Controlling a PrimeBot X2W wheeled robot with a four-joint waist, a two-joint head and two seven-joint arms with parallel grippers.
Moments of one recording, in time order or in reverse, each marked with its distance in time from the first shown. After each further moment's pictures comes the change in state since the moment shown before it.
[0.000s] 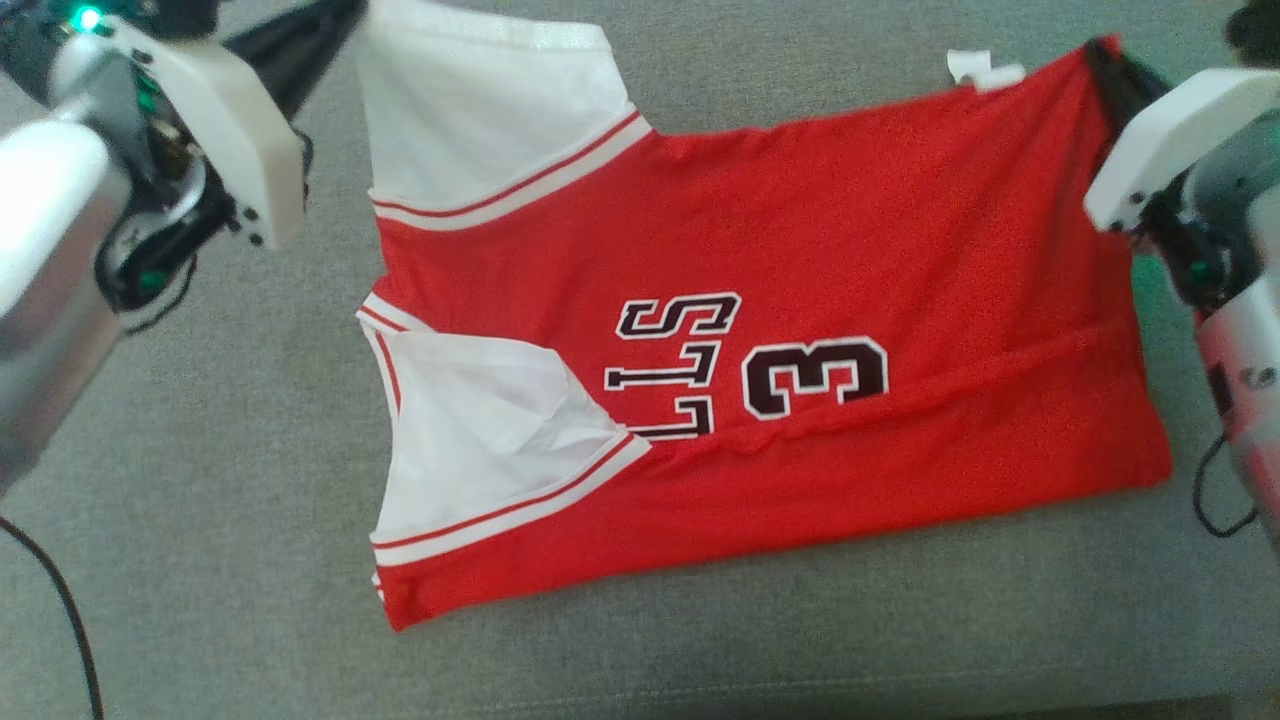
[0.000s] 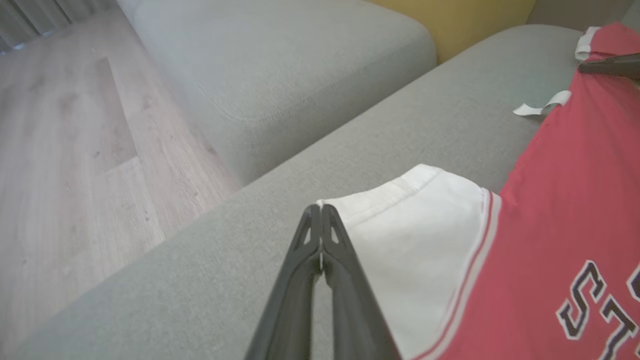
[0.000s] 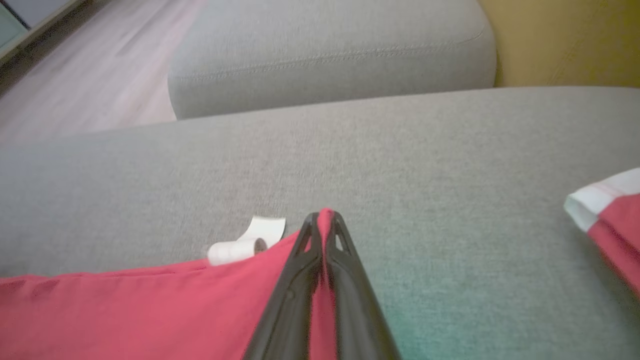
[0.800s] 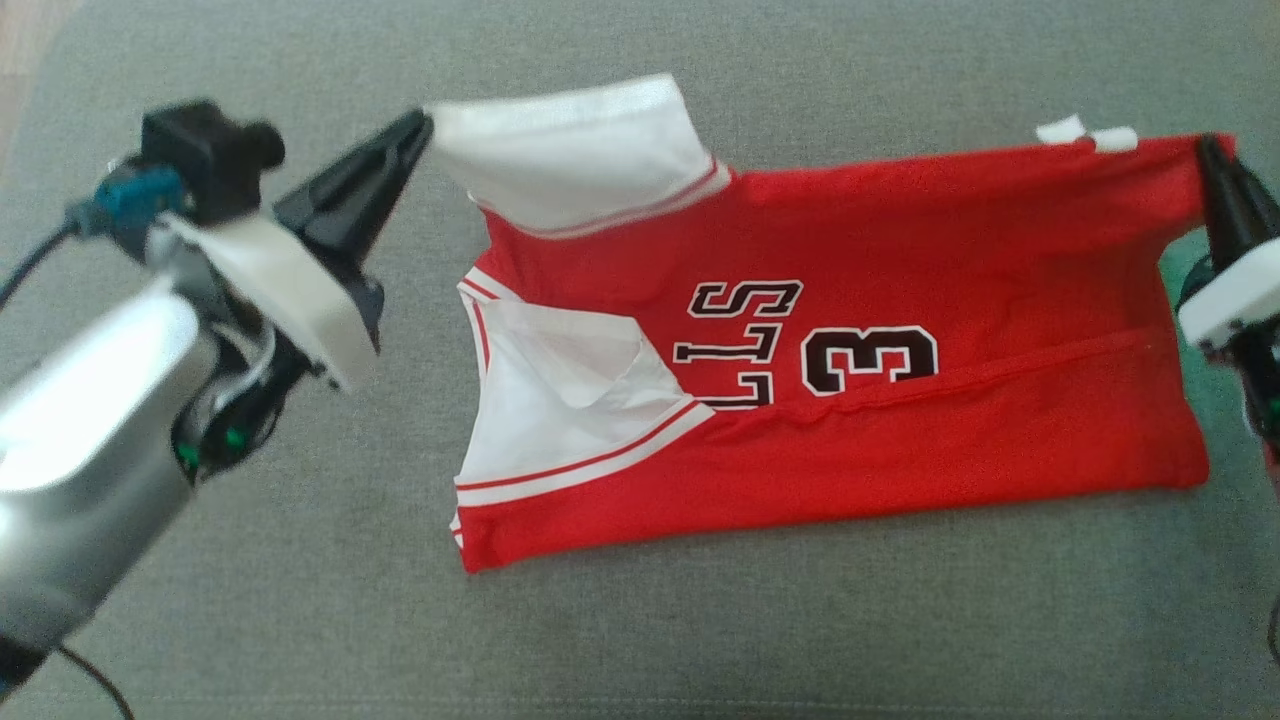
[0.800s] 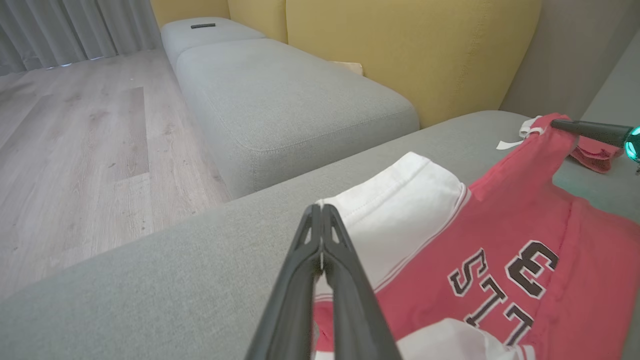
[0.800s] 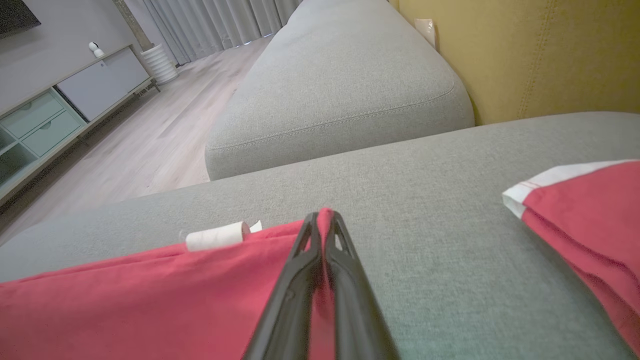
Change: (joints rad) left arm 0.226 0.026 0.025 -0.203 -0.064 0.109 -0.217; right arm 0.272 -0.149 -0.040 -0.175 0.234 0.000 -0.205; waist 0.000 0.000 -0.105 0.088
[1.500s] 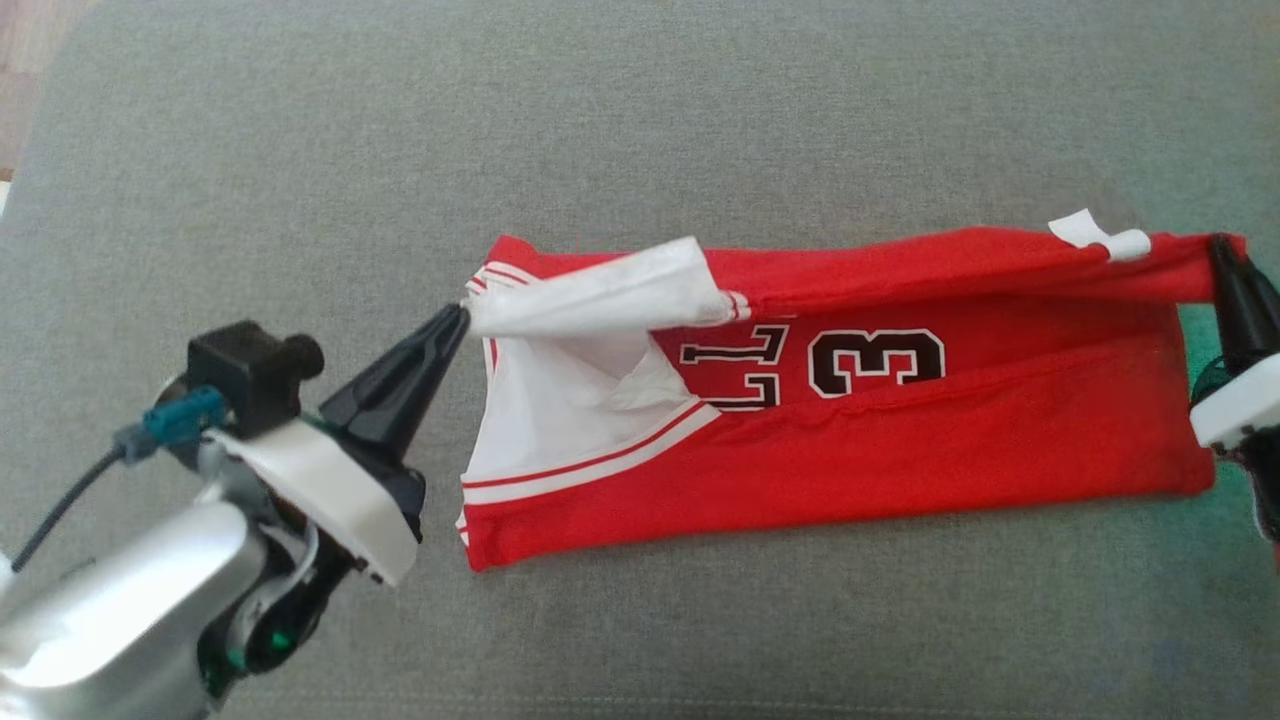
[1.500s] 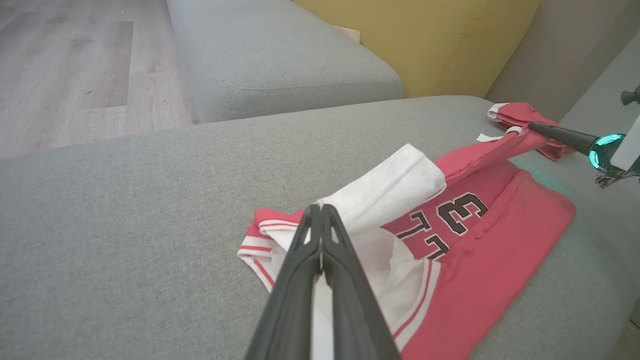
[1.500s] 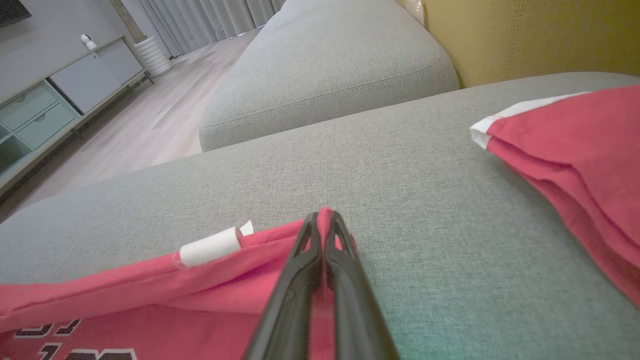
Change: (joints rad) left arm 0.307 0.112 -0.004 -0.351 -0.054 0.212 -0.042; right arm 0.246 -0.003 -0.115 -0.166 -0.030 0.000 -0.022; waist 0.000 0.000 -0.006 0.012
